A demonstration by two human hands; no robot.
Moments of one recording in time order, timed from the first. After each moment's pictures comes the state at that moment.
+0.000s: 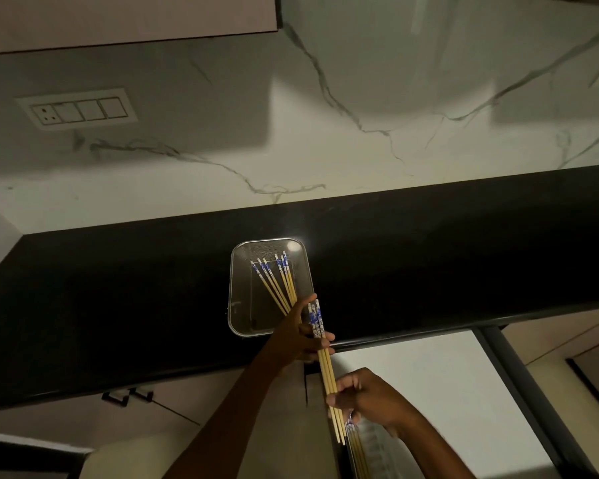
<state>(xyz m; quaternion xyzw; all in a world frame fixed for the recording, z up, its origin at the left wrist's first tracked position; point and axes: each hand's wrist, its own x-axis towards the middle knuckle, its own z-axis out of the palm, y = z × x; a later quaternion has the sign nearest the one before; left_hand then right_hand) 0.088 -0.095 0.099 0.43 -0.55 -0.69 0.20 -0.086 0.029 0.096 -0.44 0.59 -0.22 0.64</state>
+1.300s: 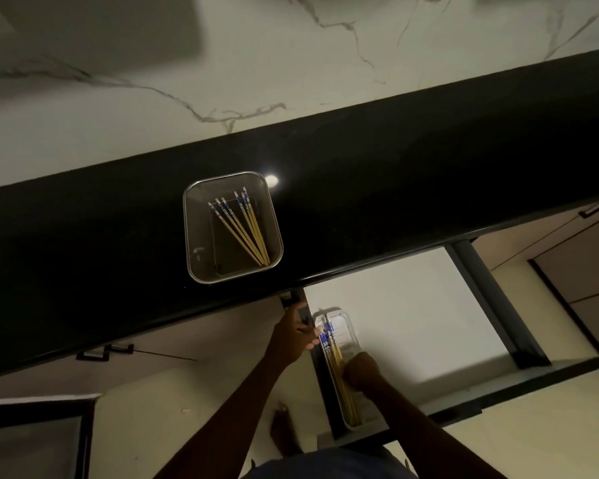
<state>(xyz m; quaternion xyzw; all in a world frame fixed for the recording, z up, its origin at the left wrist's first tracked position) 0.053 -0.006 -0.022 0.56 -0.55 -0.60 0.14 -0.099 0.094 -0.048 -0.28 0.81 -0.03 0.51</state>
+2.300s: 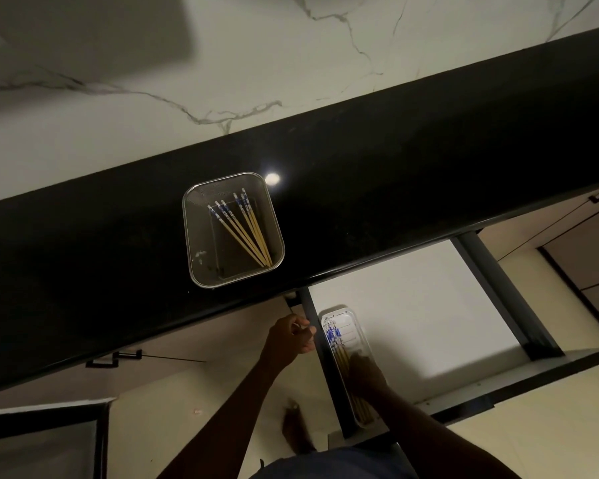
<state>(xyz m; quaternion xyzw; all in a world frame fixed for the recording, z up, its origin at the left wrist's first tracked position) 0.068 -0.014 -0.030 0.60 -0.54 -0.59 0.12 -0.091 0.106 -0.072 -0.45 0.79 0.04 0.42</state>
